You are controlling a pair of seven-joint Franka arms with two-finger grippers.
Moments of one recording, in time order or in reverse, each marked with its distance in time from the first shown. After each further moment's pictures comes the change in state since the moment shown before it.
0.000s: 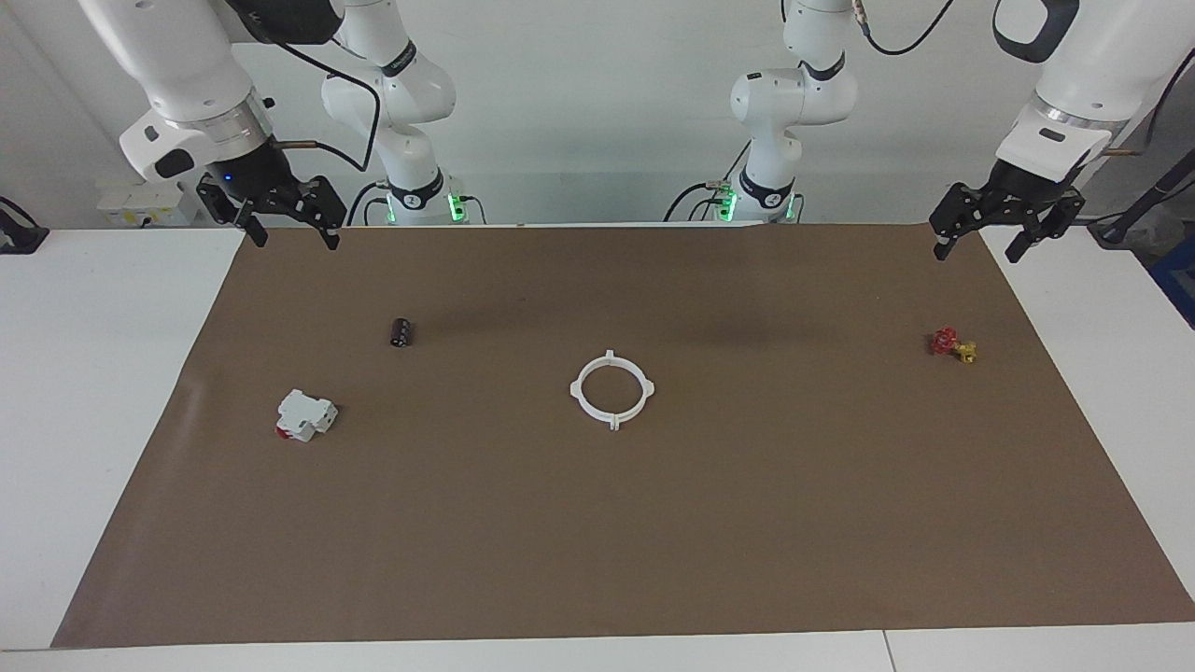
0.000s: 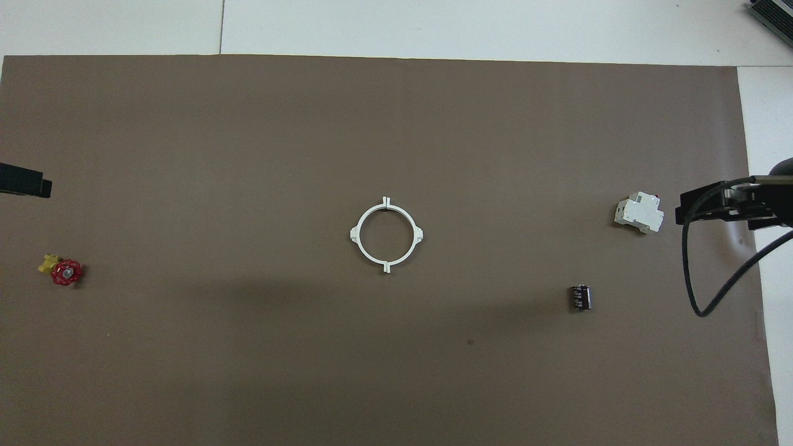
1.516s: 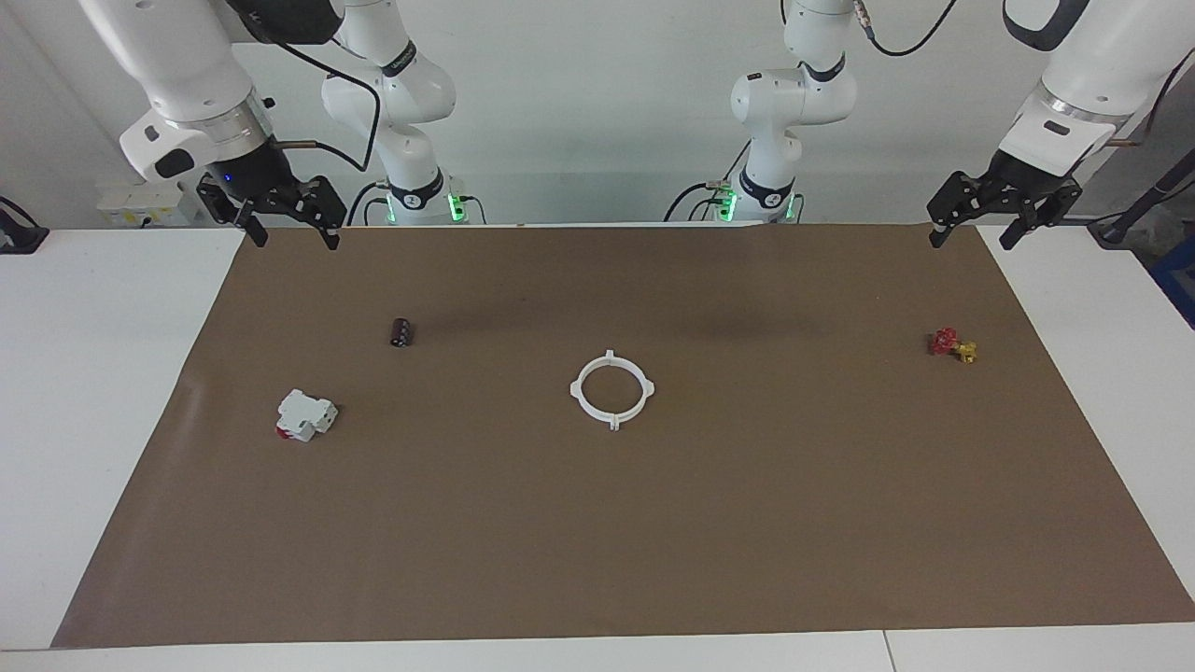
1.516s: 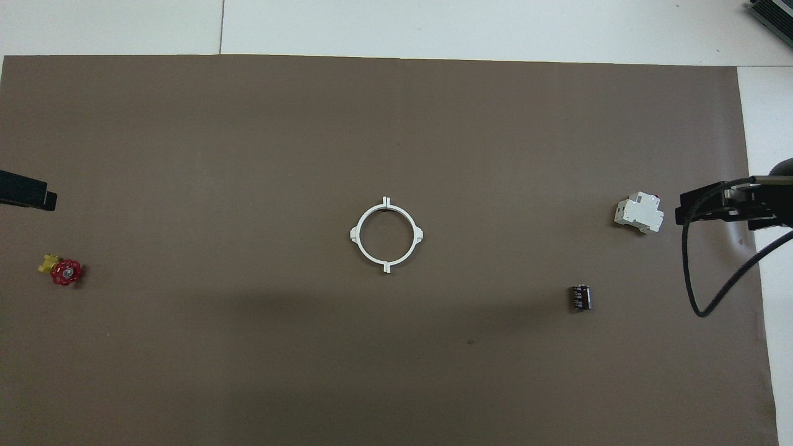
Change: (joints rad) left arm 0.011 -0.017 -0.040 0.018 -0.013 -0.095 -0.037; right arm 0.000 0.000 0.000 0.000 0.000 0.000 0.000
